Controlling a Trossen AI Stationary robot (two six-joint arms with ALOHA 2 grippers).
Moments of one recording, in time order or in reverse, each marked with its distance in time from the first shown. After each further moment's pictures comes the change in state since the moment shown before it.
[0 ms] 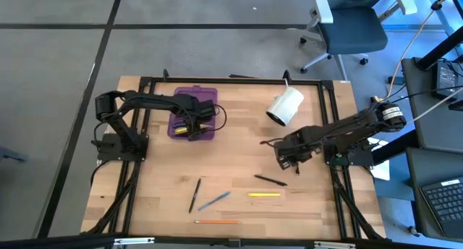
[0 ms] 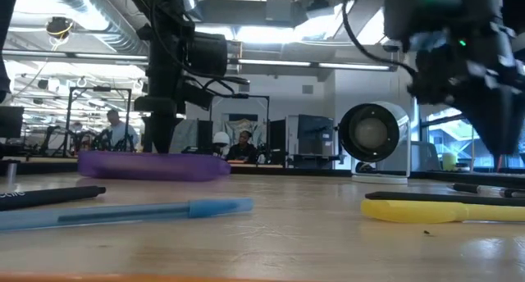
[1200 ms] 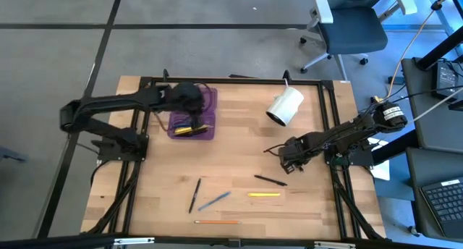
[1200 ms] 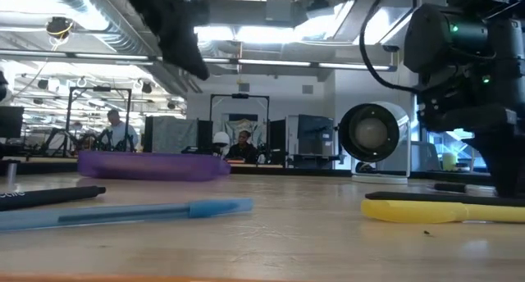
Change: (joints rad) left arm -0.001 -0.445 -0.059 0.327 0.087 -0.135; right arm 0.028 0.002 -0.204 0.256 0.120 -0.153
